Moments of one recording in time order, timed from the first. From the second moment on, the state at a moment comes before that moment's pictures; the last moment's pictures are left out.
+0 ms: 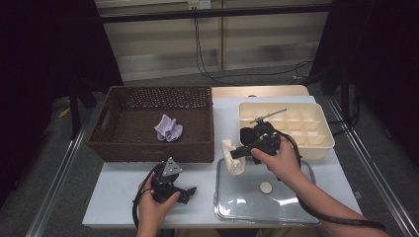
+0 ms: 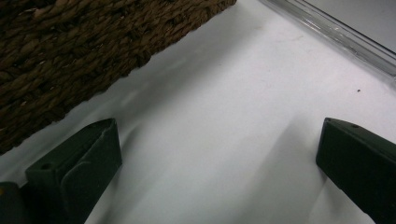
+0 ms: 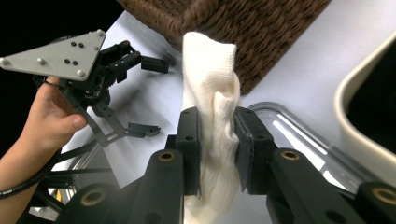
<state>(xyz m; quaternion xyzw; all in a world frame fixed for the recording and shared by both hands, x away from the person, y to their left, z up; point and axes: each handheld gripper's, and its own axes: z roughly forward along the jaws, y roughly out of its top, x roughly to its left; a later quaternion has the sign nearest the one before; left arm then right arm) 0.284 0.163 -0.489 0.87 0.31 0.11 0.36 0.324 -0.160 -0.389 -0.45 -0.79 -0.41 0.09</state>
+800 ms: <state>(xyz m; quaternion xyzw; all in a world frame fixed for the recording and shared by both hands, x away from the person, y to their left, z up) 0.284 0.163 -0.489 0.87 0.31 0.11 0.36 0.356 -0.207 -0.349 -0.48 -0.77 -0.41 0.06</state>
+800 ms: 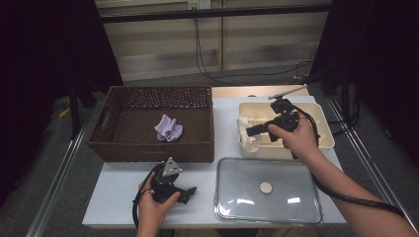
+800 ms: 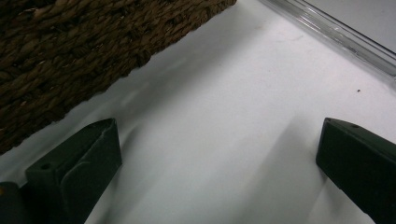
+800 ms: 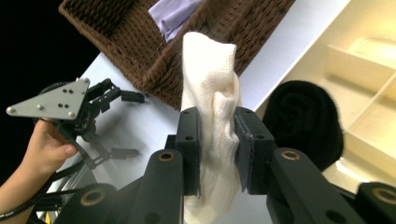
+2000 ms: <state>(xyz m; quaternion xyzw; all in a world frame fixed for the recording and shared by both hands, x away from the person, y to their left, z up) 0.284 0.163 -0.489 0.87 0.31 0.11 0.36 0.391 -0.272 -0.397 -0.55 -0.75 -0.36 0.03</state>
